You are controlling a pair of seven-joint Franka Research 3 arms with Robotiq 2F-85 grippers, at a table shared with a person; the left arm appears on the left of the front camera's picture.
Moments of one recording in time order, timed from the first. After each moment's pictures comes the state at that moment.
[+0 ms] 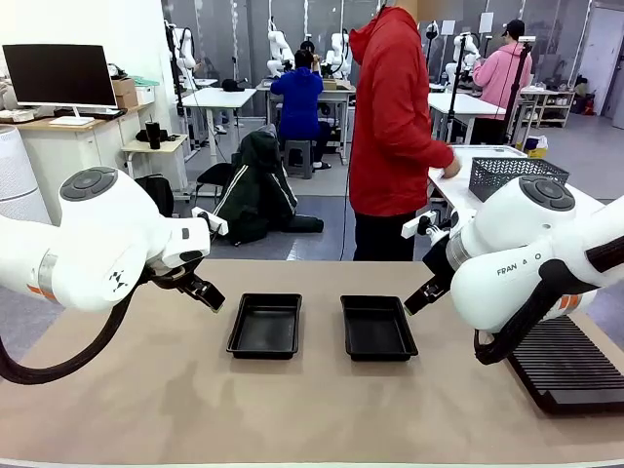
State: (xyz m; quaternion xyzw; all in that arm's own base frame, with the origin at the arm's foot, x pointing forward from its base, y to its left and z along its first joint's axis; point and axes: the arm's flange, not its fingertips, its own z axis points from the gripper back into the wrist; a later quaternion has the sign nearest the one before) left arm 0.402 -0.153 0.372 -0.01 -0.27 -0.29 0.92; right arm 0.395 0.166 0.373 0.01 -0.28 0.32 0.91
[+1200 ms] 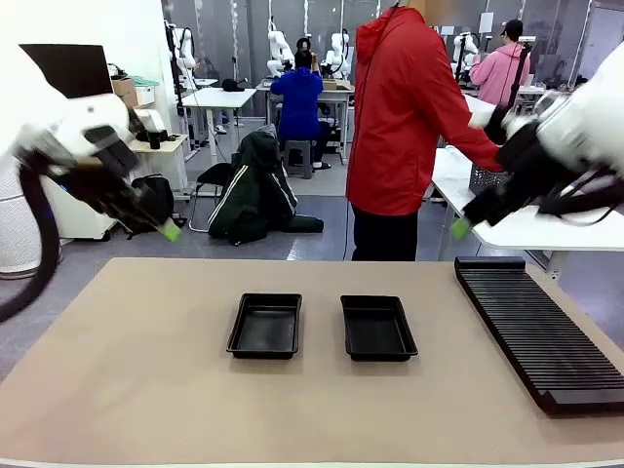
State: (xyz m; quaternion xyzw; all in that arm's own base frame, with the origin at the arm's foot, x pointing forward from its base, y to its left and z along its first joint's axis) left arm 0.329 -0.082 0.574 -0.13 -0.24 -0.24 0.93; right arm 0.324 0.101 0.600 0.15 -0.24 0.29 0.92
